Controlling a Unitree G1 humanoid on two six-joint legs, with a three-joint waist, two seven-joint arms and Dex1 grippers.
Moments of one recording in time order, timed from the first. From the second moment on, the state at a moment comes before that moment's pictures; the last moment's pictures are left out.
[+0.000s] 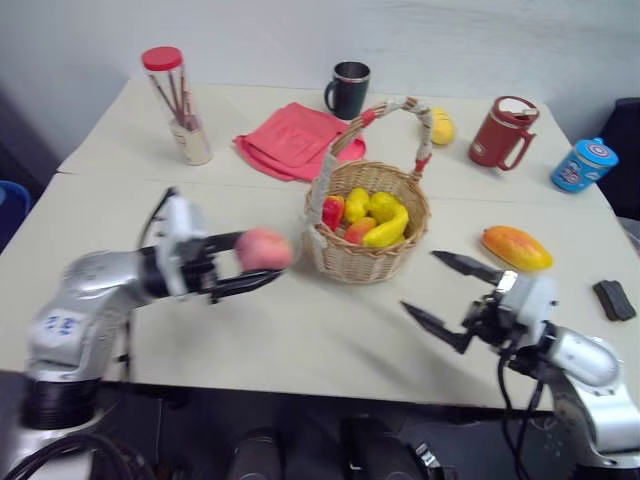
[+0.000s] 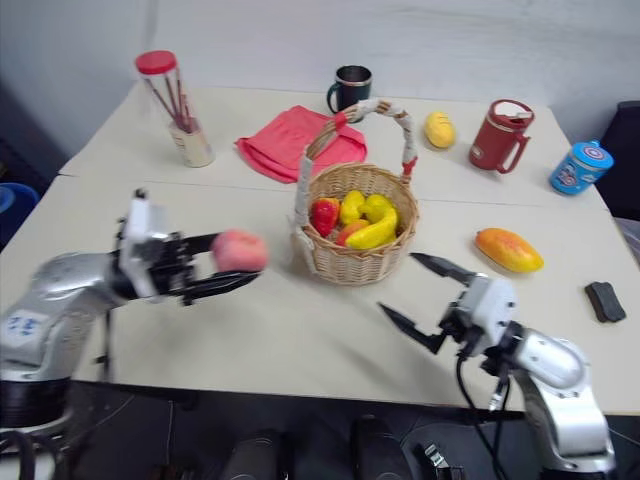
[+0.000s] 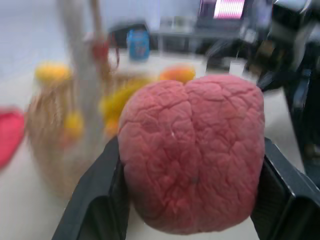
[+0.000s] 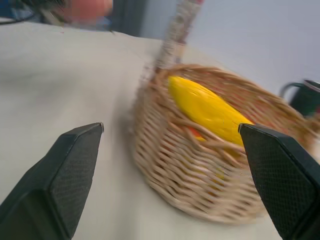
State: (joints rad) left arm -0.44 0.56 0.04 -0.42 -0.62 0.56 -0.86; right arm 0.11 -0.59 -0.25 -0.39 0.47 -0.05 0.88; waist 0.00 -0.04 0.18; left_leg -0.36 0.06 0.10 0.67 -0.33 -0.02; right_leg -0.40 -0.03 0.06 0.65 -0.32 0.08
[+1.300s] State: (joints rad) left arm -0.32 0.78 0.20 -0.18 -0.59 0.41 -1.14; right arm 0.43 -0.62 -0.70 -0.21 0.58 -0.11 0.95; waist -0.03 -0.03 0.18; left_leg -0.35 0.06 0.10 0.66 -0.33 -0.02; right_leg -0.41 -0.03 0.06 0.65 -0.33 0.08
